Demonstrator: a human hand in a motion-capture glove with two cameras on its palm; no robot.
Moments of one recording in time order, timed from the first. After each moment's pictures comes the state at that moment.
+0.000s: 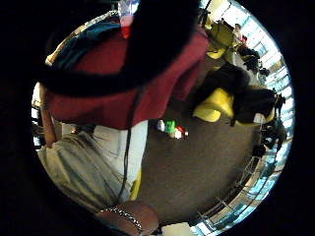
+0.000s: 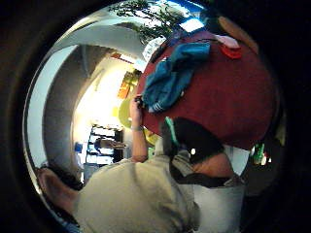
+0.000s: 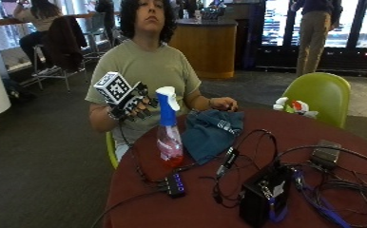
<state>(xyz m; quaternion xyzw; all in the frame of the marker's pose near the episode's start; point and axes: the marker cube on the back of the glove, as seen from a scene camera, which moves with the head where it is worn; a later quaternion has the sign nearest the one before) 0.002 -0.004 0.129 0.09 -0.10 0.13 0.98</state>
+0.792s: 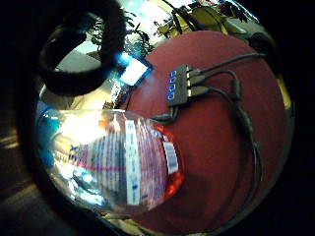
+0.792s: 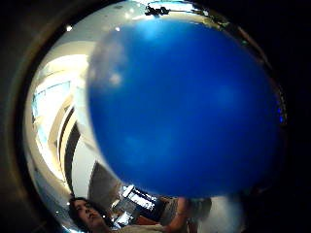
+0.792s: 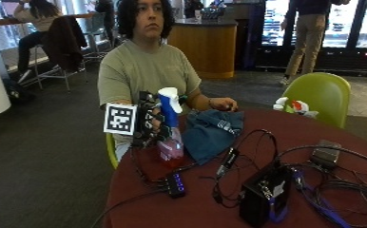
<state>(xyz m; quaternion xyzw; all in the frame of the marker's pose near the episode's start) 0.091 -0.200 0.100 0.36 -0.41 0.22 0.81</state>
